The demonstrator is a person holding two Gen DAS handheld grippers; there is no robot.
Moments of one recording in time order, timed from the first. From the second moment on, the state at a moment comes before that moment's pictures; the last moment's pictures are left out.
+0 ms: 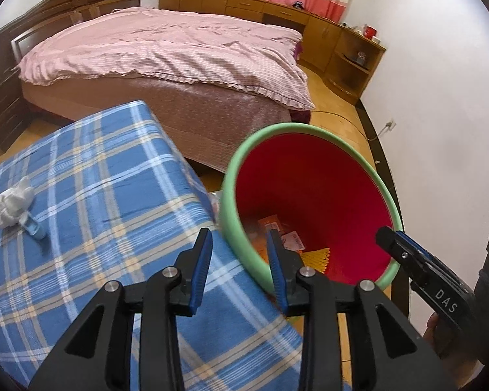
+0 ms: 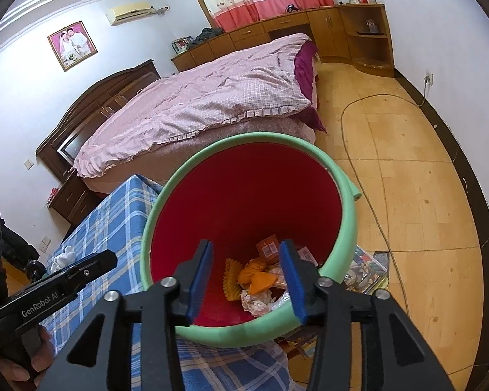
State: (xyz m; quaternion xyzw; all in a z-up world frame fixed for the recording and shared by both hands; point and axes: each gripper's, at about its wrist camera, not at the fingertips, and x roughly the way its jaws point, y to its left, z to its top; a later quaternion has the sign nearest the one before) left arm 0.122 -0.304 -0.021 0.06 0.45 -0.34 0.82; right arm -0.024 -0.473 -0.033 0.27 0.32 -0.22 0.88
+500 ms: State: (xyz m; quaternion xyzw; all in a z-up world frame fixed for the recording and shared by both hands) left arm 0.130 -0.241 -0.017 0.03 0.45 -0.28 0.85; right arm -0.015 -0.442 -0.020 0.23 0.34 -0.22 0.88
